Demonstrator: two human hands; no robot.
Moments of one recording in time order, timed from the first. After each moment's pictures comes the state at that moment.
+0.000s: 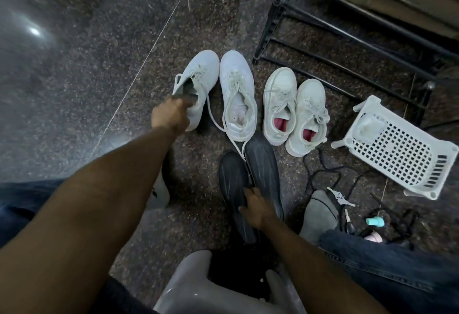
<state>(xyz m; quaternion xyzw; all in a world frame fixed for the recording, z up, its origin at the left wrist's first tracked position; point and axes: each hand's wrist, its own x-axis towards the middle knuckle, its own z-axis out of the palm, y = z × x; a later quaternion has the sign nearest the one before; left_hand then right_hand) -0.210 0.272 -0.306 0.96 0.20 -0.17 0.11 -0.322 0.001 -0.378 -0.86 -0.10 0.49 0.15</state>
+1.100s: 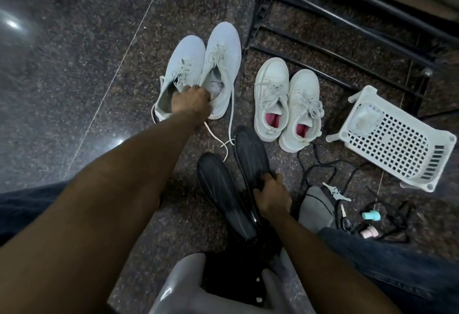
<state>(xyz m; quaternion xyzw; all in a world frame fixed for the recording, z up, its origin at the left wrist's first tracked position) -0.149 0.220 -0.331 0.97 0.12 -0.22 0.06 -0.292 -0.026 -0.377 -0.92 0.07 0.36 0.13</state>
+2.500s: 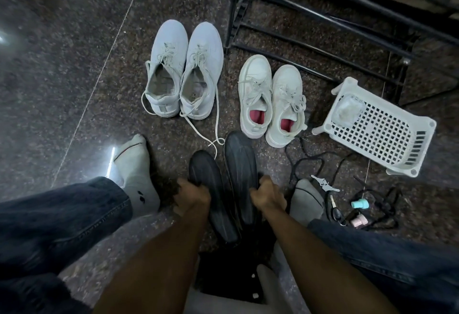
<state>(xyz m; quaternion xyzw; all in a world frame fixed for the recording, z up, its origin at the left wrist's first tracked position) -0.334 0.127 -0.404 0.73 0.55 -0.25 0.31 -0.294 -0.038 -0.374 -0.88 0.19 0.40 0.16</state>
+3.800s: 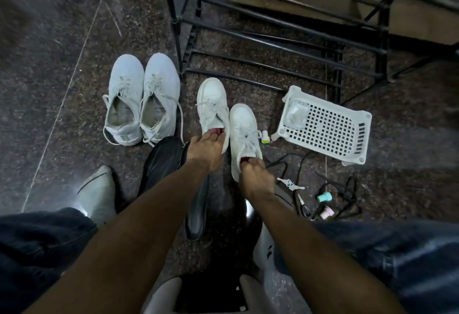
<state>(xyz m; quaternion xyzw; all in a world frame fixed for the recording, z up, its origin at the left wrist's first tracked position) -0.180 0.069 -0.341 0.96 -0.13 -0.25 0.04 -0.242 -0.077 -0.331 -0.96 0.02 0.27 0.07</state>
